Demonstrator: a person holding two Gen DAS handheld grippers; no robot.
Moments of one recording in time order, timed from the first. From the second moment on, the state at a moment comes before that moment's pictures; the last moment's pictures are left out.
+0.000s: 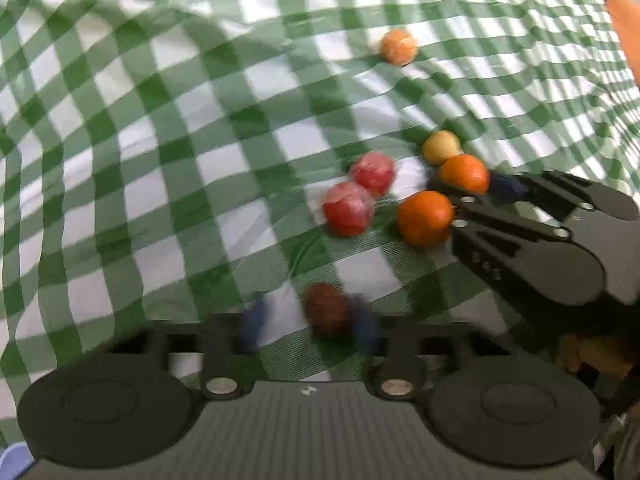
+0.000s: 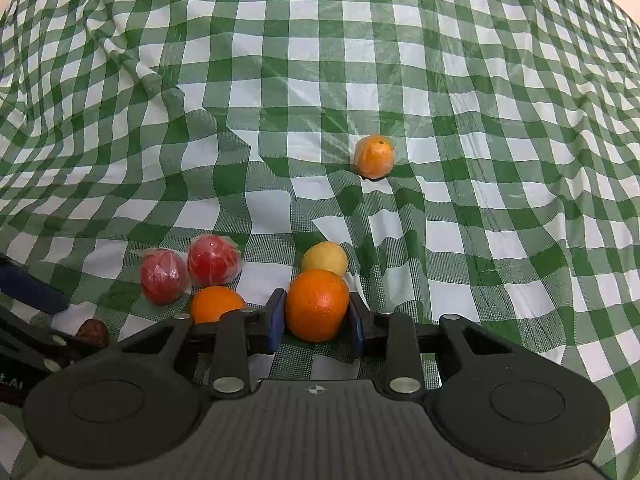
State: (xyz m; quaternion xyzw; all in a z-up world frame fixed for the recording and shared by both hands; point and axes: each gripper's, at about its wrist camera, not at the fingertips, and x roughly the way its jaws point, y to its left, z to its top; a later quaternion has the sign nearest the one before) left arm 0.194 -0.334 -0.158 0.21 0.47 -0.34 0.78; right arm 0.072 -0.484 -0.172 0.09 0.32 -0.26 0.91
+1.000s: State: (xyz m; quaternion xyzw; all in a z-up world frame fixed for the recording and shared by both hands) left arm 0.027 -0.013 0.017 0.06 0.43 -0.16 0.89; right arm -0.056 -0.200 0.002 0.09 0.32 -0.03 0.94
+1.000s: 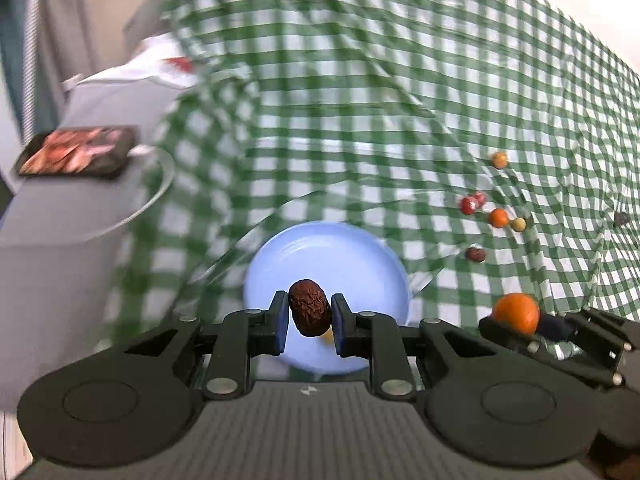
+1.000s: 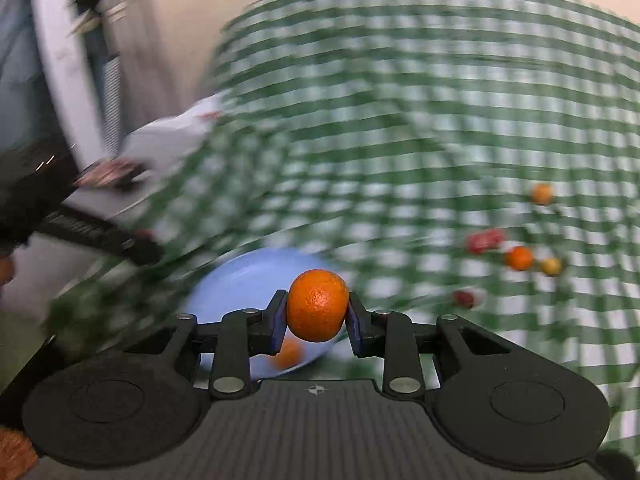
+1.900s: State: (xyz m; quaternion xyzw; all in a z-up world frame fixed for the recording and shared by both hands) left arm -0.024 0.058 0.032 -0.01 0.39 -0.17 0.91; right arm -0.073 -0.111 0.024 -0.02 0.35 0.01 0.94
